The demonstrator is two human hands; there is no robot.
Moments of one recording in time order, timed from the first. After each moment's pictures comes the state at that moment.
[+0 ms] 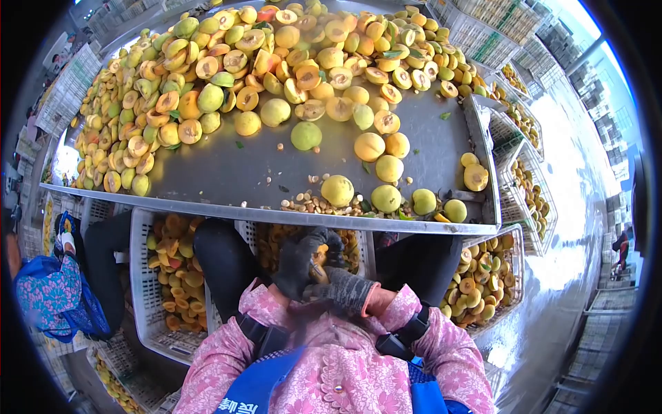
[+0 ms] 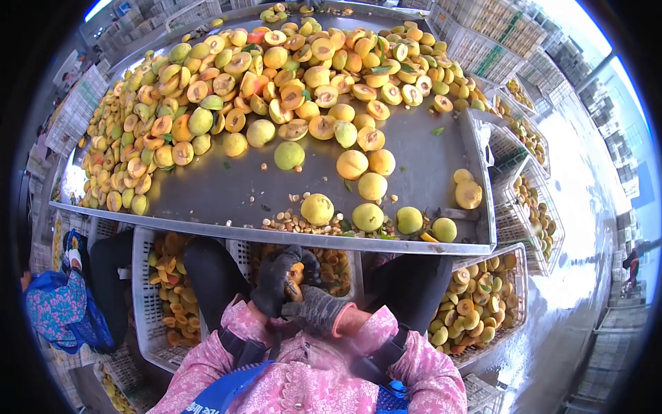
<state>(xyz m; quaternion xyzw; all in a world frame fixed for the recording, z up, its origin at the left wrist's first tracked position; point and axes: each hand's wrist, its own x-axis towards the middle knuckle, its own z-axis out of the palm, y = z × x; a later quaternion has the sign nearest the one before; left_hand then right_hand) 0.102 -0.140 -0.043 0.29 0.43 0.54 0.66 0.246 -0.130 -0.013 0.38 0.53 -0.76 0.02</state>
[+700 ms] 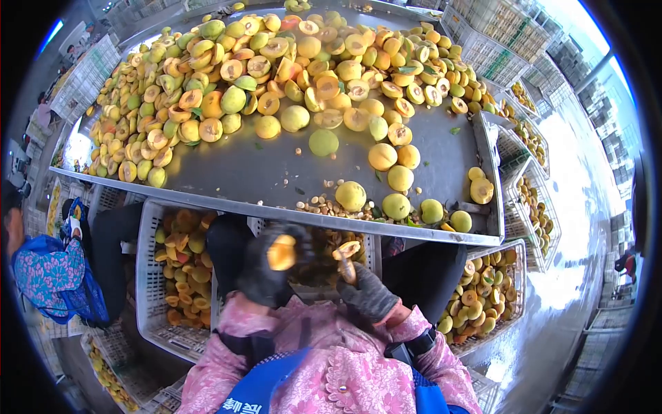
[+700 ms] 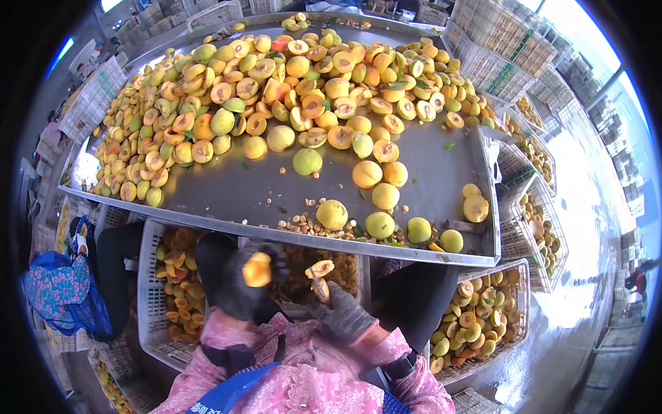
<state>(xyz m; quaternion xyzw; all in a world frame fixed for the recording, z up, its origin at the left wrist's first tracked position) 0.051 -0.165 0.002 0.37 0.46 0.61 0.53 0.266 -0.148 -0.023 0.45 0.61 -0.65 -0.06</state>
